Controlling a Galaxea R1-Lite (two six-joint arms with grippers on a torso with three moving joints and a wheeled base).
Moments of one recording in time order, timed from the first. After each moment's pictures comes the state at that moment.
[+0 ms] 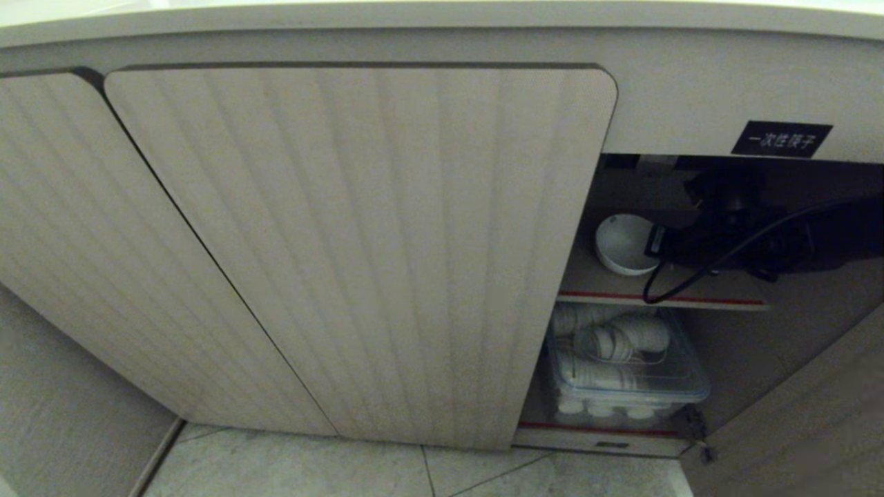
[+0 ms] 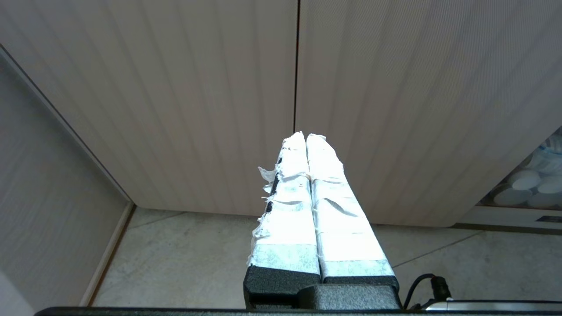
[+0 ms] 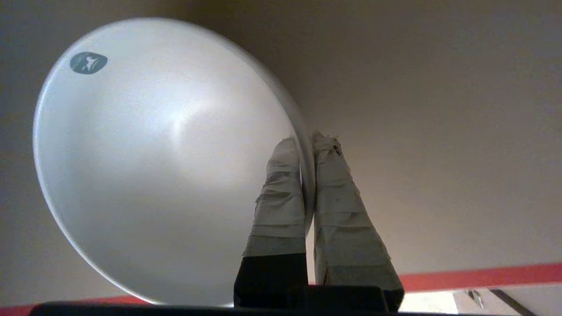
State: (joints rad) left arm 0.00 0.00 0.00 0.00 -0.01 -0.02; right arm 0.04 2.07 -1.41 -0.14 -0.07 0.33
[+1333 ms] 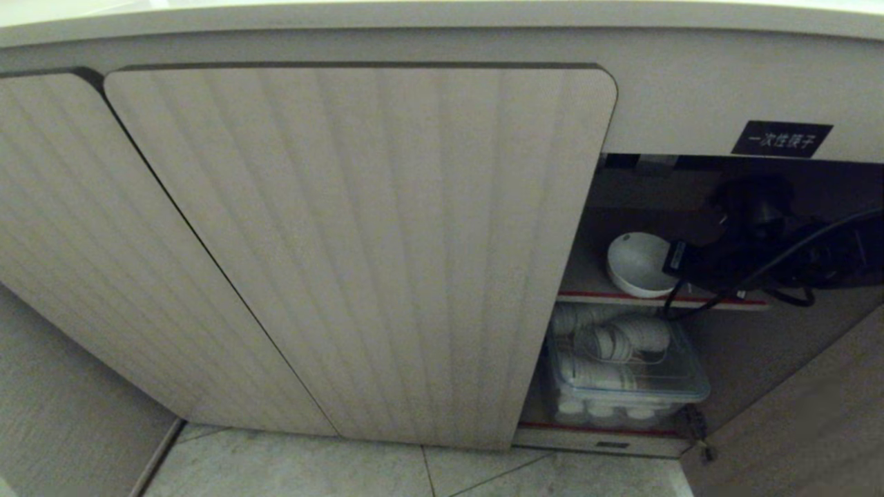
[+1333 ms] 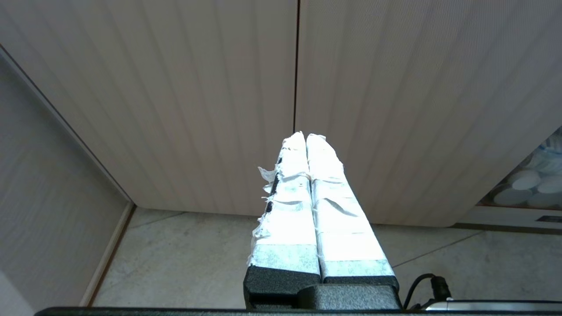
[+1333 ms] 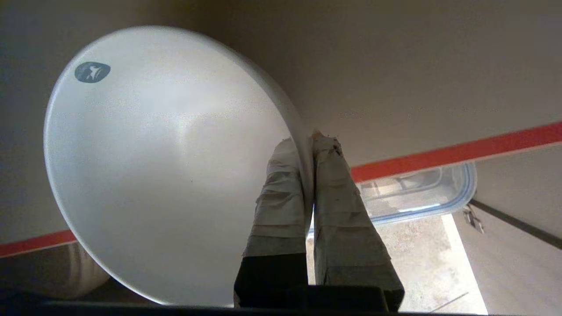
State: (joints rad) left arm 0.00 0.00 0.00 0.00 -0.01 -0.02; right arm 0.04 1.93 -1.23 -0.09 -0.06 0.42
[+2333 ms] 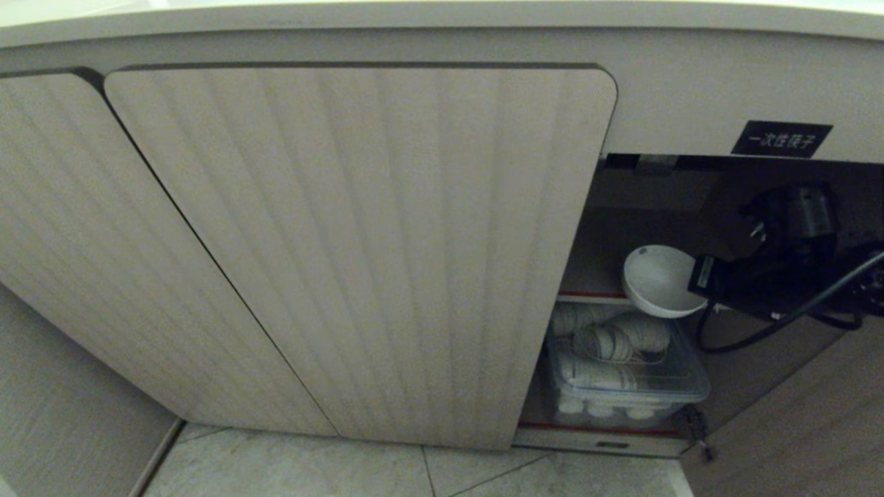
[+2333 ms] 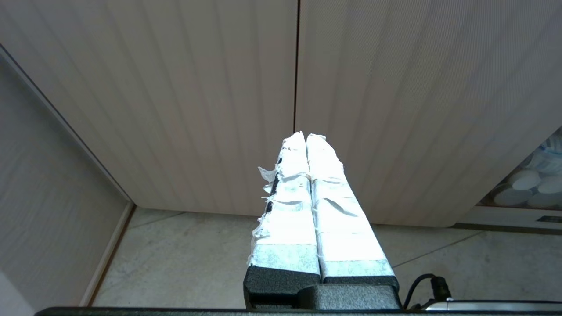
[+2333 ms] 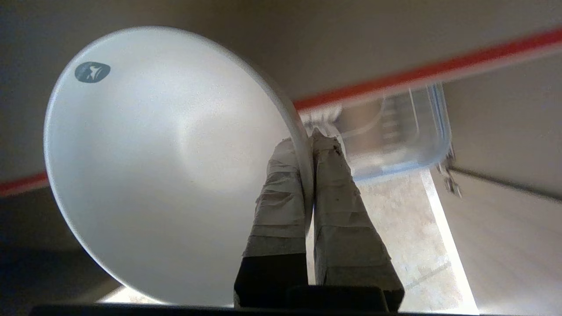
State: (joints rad) left arm 0.00 0.00 0.00 0.00 -0.01 -0.02; right arm 0.04 1.76 -1.03 -0.10 -0.06 0.41
